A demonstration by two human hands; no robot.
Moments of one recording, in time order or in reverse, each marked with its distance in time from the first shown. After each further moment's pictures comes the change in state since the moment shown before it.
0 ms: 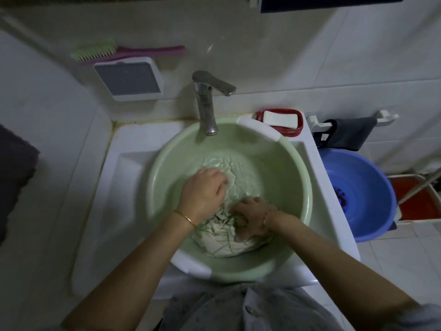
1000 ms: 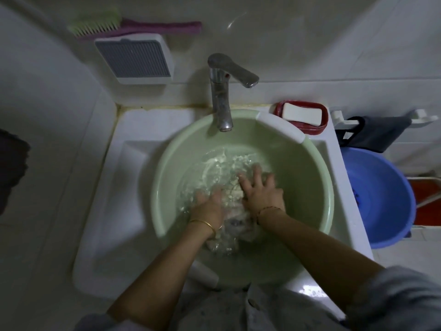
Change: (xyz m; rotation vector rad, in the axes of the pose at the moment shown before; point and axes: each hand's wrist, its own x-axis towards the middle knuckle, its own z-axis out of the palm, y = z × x) left_hand -0.015 -0.024 0.068 -0.166 -0.506 -0.724; right_hand 0.040 -0.010 -0.004 -0.231 0.295 0.261
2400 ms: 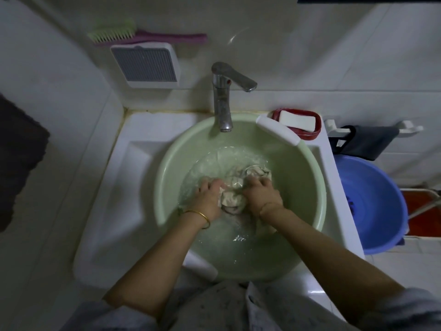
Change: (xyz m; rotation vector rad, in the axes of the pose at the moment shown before) left_hand -0.006 0.002 -0.018 0.016 0.135 0.220; right_hand -0.024 0.009 -0.038 0.365 -0.121 -0.058
